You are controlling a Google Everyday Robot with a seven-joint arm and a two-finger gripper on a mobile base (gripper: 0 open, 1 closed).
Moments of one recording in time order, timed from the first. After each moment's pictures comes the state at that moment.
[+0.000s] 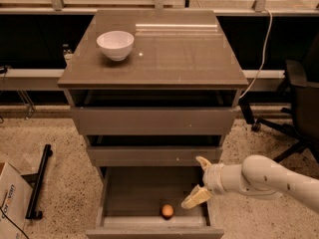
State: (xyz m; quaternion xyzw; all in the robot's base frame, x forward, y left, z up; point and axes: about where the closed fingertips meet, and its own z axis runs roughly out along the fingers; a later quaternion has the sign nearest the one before) arm 0.504 -0.122 0.513 -0.50 0.76 0.21 0.35
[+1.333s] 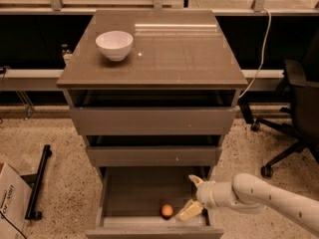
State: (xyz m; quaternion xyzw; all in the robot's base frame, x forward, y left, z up) arm 0.494 -0.109 0.398 -0.45 0.77 0.30 0.34
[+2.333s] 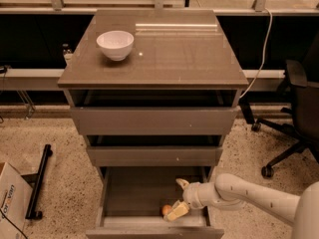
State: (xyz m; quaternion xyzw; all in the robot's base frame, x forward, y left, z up) arm 0.508 -0.066 0.341 -0.46 0.76 0.33 0.32
